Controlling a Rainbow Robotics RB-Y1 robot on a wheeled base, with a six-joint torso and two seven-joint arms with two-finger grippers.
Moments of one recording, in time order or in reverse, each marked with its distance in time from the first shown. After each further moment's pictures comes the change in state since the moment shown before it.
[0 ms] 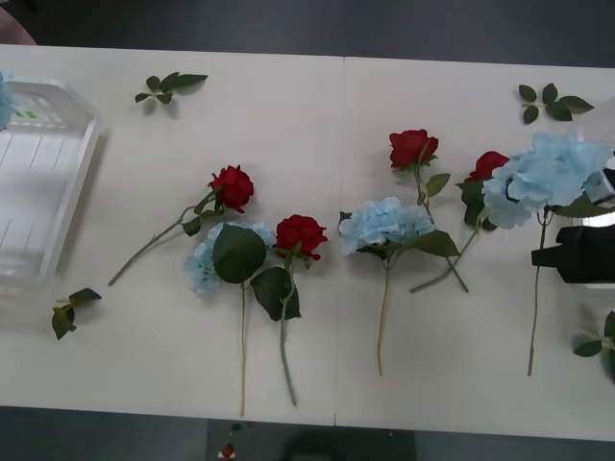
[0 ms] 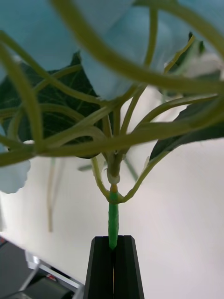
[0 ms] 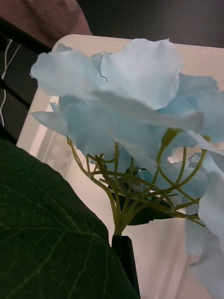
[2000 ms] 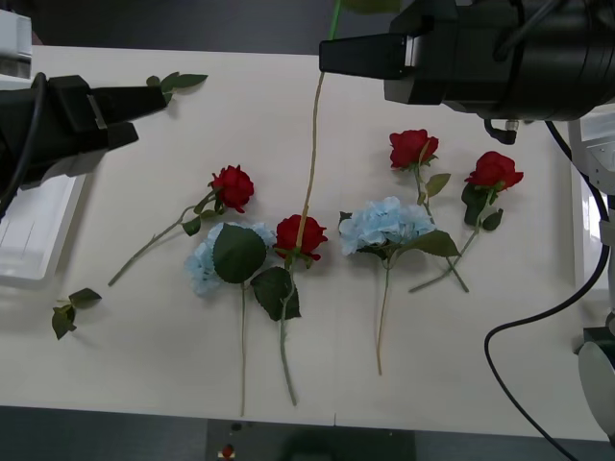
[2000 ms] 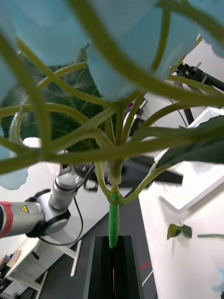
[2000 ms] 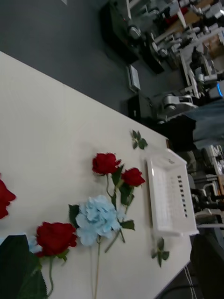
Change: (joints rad) right arm -0.618 0.264 0.281 0.167 -0.624 -0.204 0.176; left arm 0.497 -0.469 0.500 -0.708 0.694 -0.179 -0.180
